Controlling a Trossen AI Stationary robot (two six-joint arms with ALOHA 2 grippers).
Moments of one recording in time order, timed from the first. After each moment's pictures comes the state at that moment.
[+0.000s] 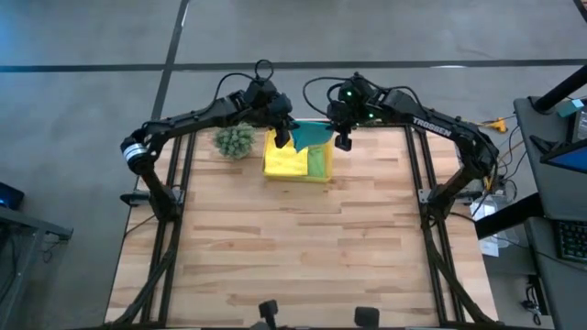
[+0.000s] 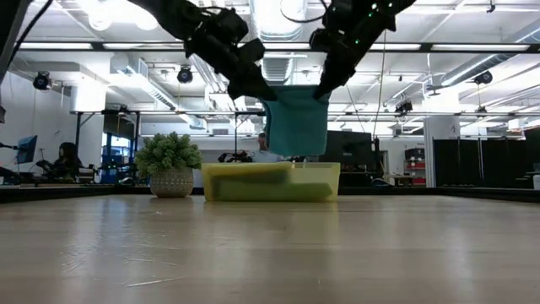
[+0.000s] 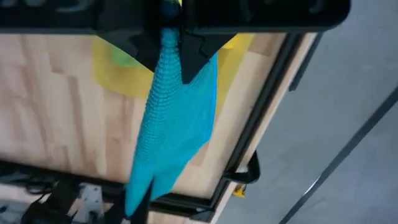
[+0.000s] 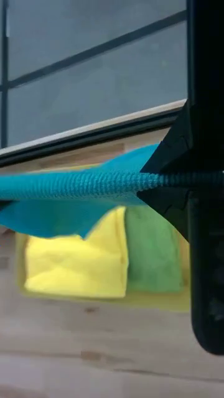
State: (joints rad) left arm 0.61 1.68 1.44 -0.36 0.31 0.19; right arm -0.60 1.60 1.48 -0.77 -0.19 -0.46
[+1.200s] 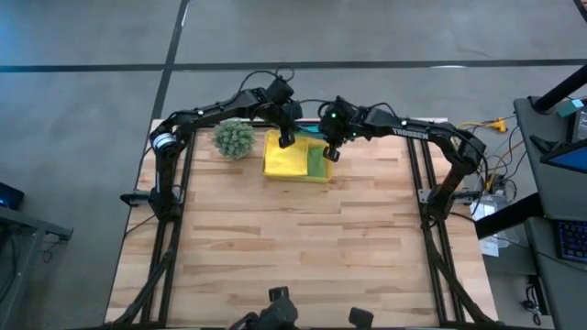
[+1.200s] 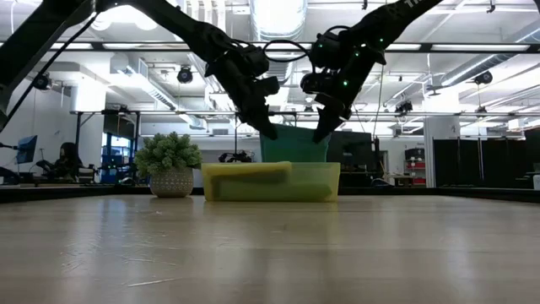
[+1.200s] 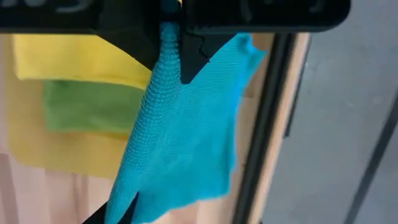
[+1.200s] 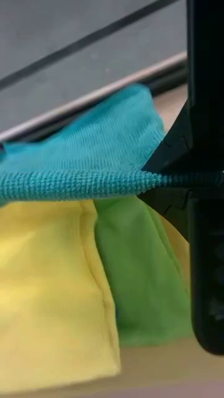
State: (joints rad) left arm 0.65 1.95 1.69 -0.63 0.23 0.44; right arm -0.55 1.72 1.29 -0.56 0.02 -0.27
